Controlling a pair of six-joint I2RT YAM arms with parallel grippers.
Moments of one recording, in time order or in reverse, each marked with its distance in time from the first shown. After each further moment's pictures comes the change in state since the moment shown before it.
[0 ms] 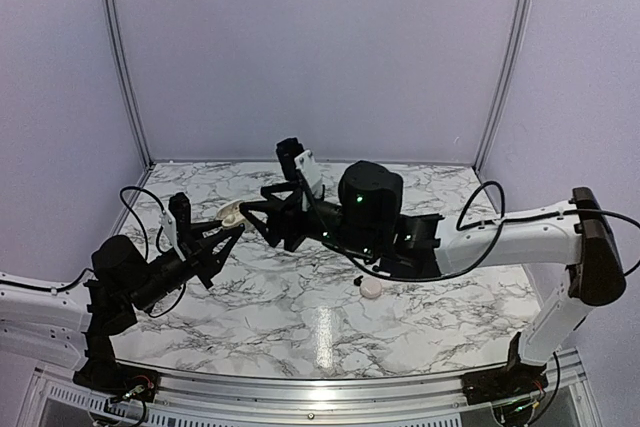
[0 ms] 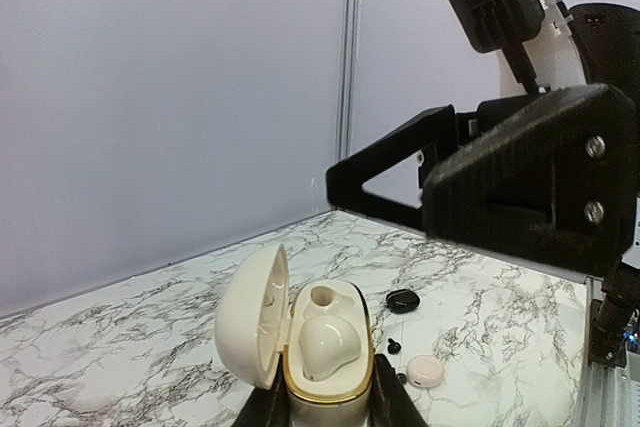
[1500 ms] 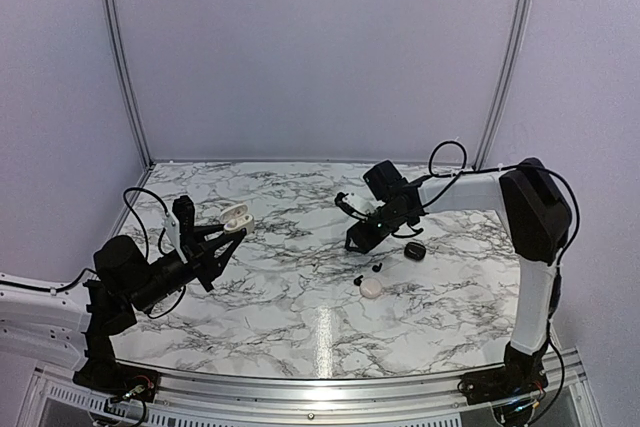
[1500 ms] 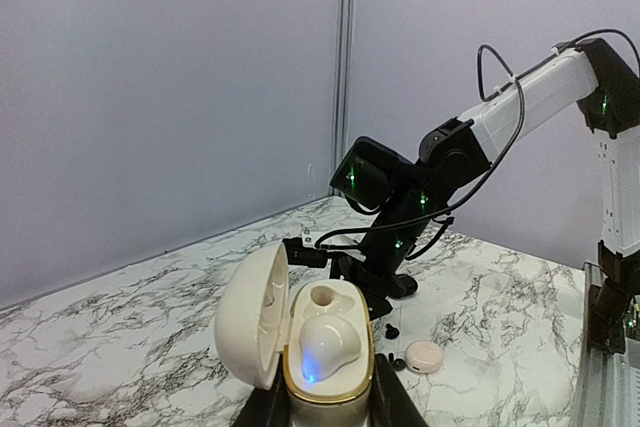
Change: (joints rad) left arm 0.000 -0.011 0.000 -0.044 0.012 0.000; right arm -0.577 0.301 0.155 -0.865 -0.258 -0.368
